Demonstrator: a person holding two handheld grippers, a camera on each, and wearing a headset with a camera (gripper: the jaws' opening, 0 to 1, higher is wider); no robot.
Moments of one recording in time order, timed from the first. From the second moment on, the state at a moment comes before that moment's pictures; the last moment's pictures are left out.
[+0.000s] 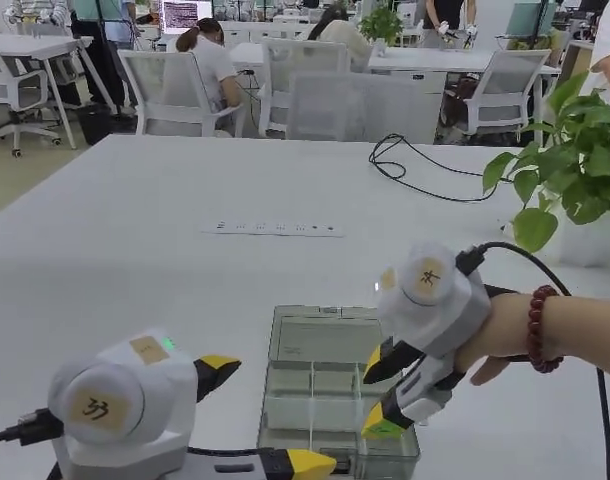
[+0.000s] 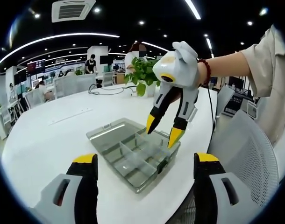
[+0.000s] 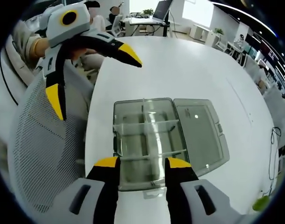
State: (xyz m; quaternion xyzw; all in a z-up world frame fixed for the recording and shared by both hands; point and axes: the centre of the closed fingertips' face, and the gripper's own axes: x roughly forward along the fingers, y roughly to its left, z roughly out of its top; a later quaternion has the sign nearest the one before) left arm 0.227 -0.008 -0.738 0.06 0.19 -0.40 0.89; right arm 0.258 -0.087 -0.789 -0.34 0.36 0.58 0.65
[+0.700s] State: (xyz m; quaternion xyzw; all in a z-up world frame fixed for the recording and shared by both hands) left arm 0.227 -0.014 -0.735 0.07 0.19 -0.40 0.90; right arm 0.256 -0.171 -0.792 -0.32 0.38 0.55 0.67
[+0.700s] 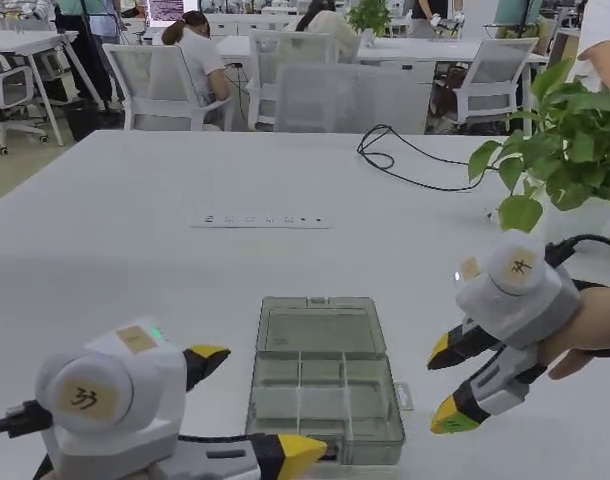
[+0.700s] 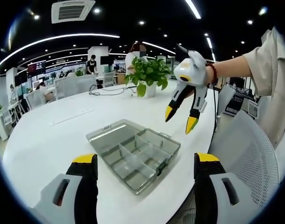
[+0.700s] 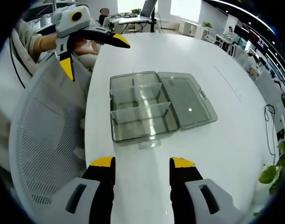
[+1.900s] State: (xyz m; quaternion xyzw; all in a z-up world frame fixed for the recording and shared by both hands) left arm 0.221 -0.011 -0.733 0.07 0.19 -0.37 0.90; right arm 0.251 -0.296 -0.839 -0.37 0.45 0.49 0.64
